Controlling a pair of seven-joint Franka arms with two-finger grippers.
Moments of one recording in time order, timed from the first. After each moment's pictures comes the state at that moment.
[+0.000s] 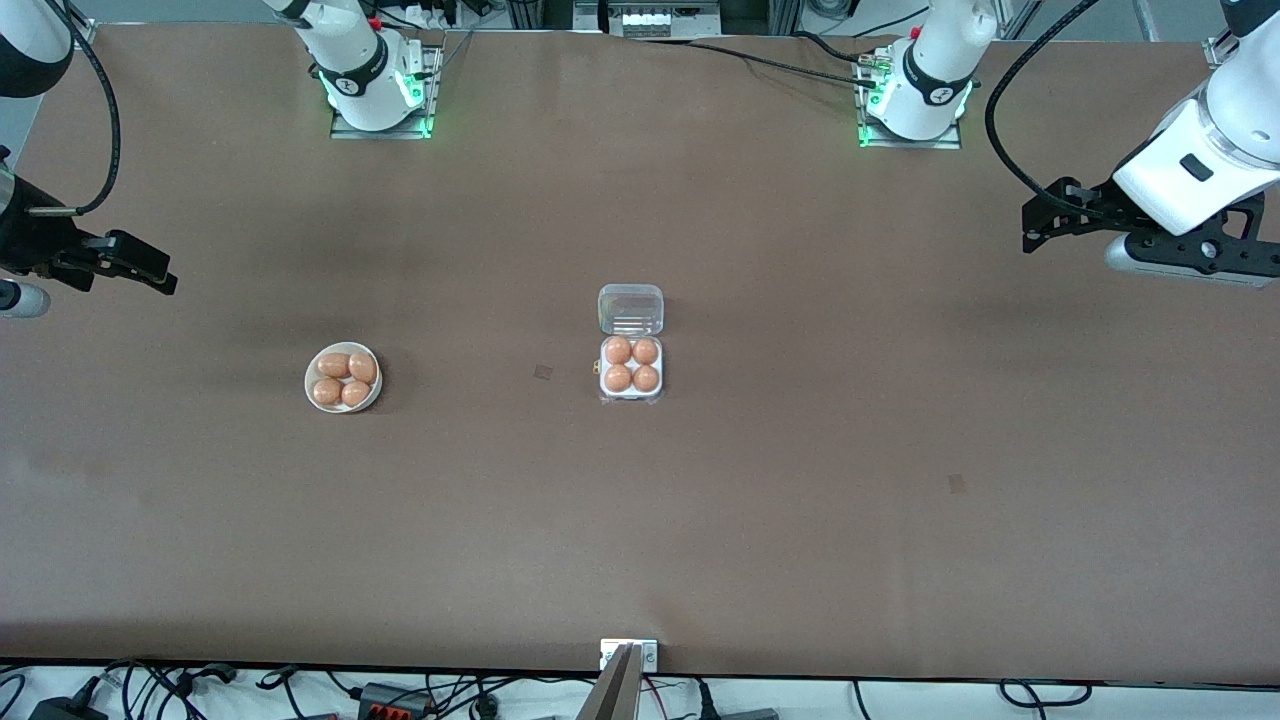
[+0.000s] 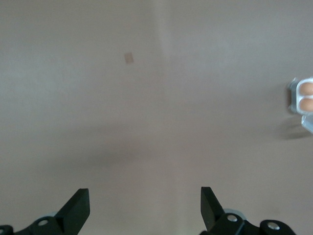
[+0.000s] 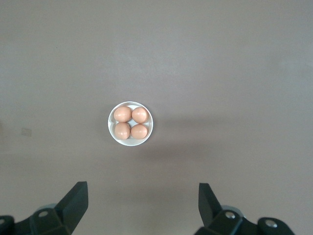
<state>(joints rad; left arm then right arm) -0.12 0.05 -0.01 -1.52 0.00 1.47 -0.01 -0.05 0.07 0.01 -1.62 -0.01 1.69 0.00</state>
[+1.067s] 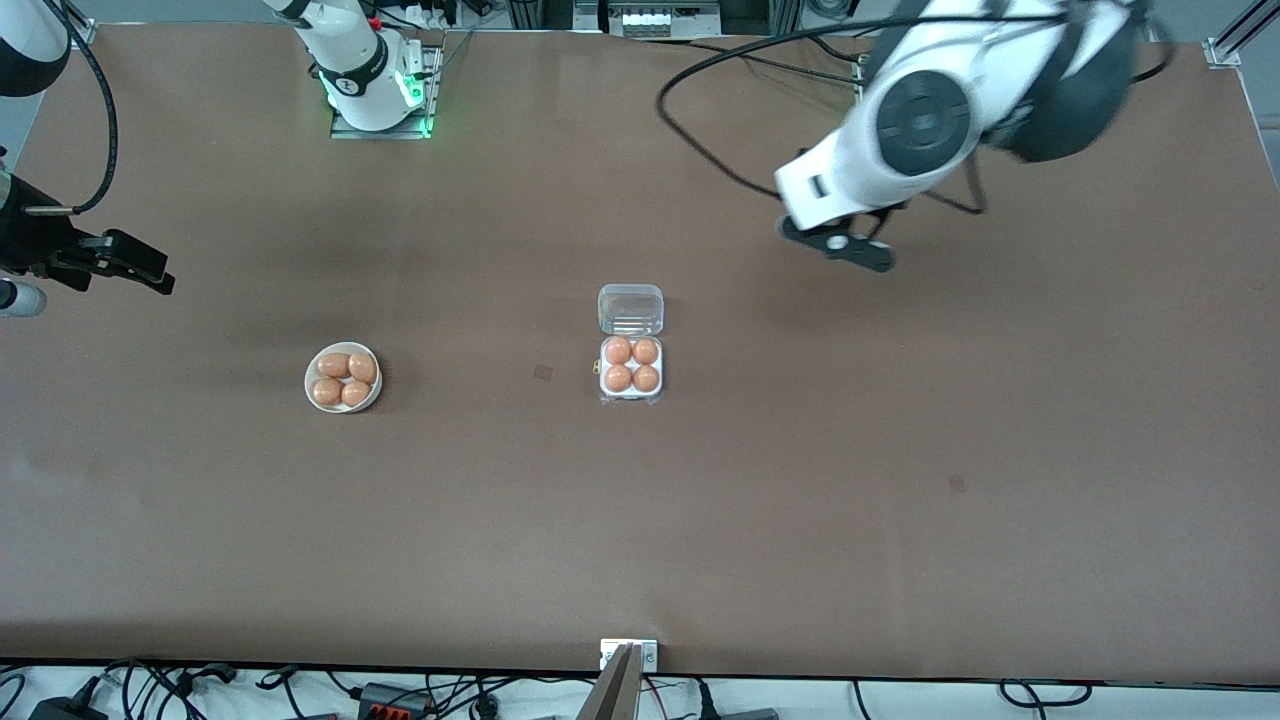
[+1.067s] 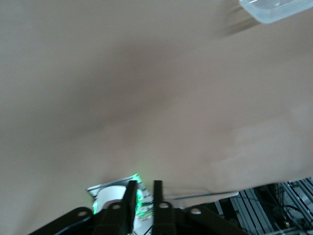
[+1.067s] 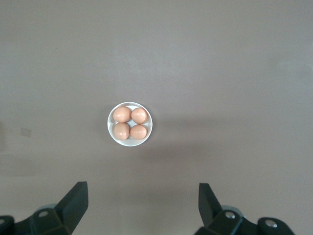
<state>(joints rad) -0.51 0.25 -0.05 -1.56 -0.13 1.36 -0.21 -0.05 0.07 0.01 -1.62 -0.01 1.69 -0.01</state>
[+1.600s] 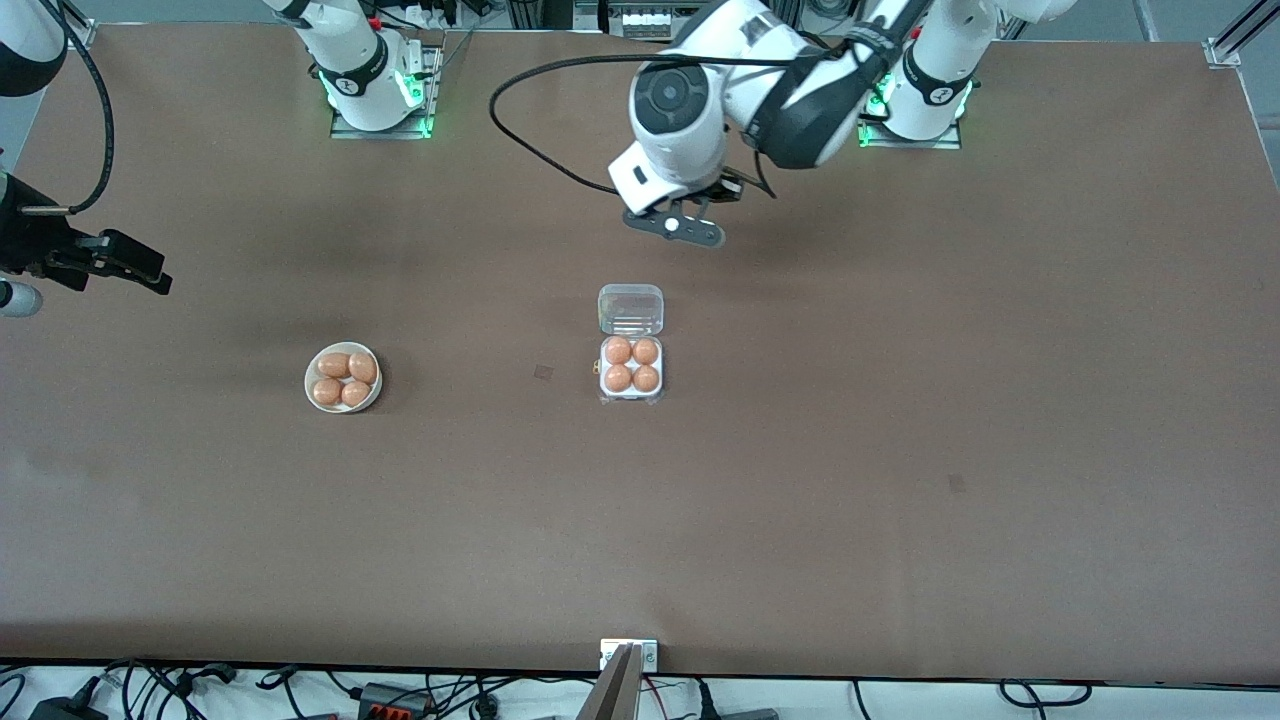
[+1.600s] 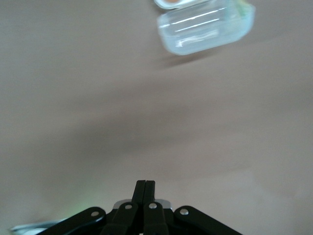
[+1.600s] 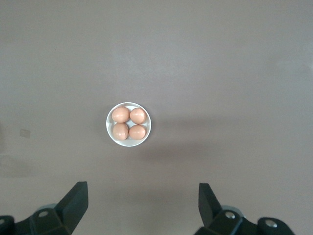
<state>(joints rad) -0.81 0.34 -0.06 -1.67 -0.13 1.74 -0.59 -0.06 0.07 0.01 -1.62 -0.01 1.69 -0.01</state>
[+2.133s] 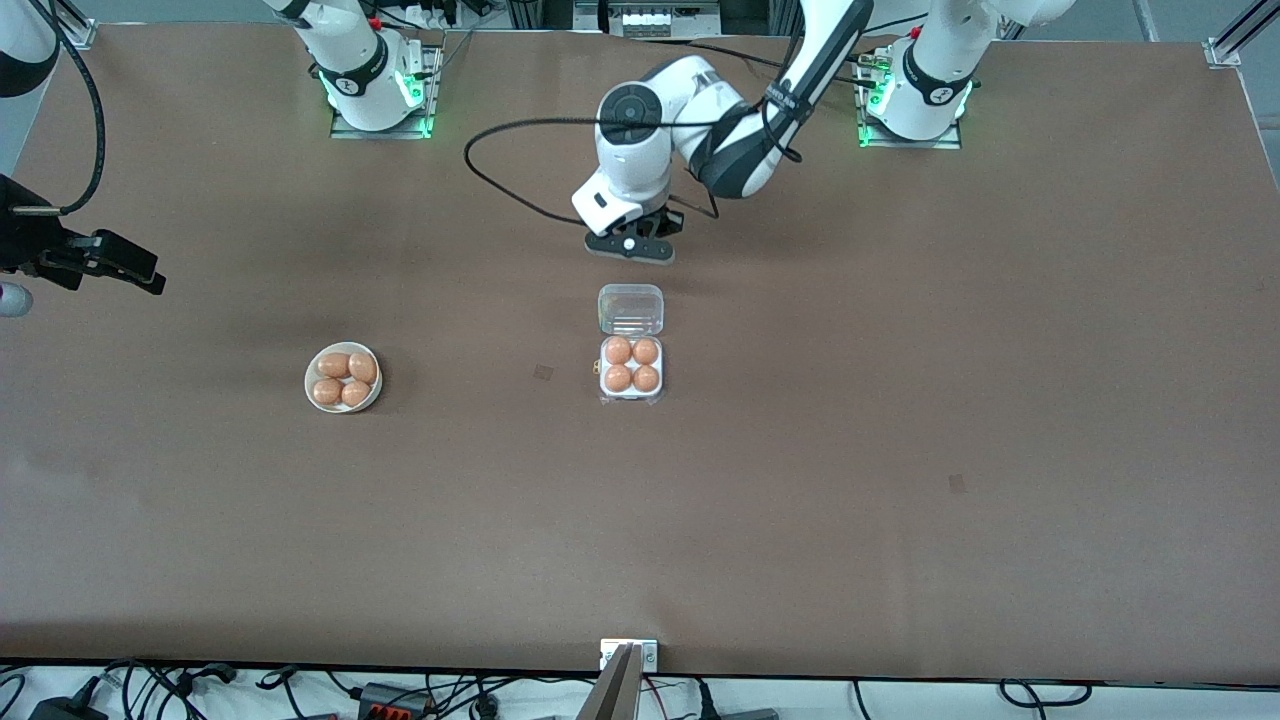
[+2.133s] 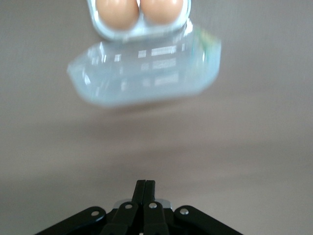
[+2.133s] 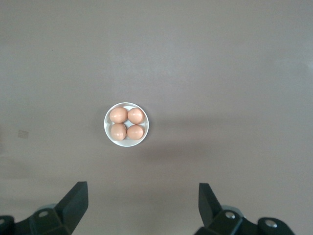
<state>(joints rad) -0.89 0.50 -0.04 -1.78 -0.10 2.23 -0.74 -0.07 0.07 0.01 -1.62 -0.01 1.69 -0.01</state>
